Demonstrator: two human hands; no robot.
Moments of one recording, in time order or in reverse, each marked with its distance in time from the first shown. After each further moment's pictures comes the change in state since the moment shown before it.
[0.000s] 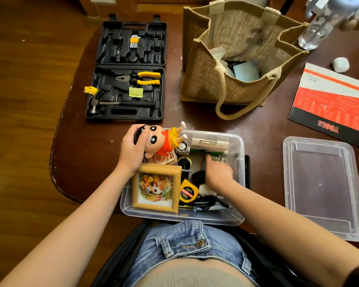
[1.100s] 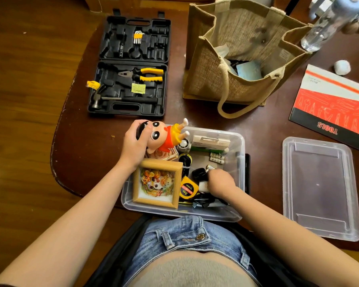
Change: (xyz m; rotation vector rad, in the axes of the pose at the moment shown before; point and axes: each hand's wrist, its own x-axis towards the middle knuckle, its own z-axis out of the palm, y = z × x) left_hand -0.001 0.000 0.000 0.002 0.000 0.004; right_hand -0.028 0.002 -0.005 0.067 -0.188 -0.036
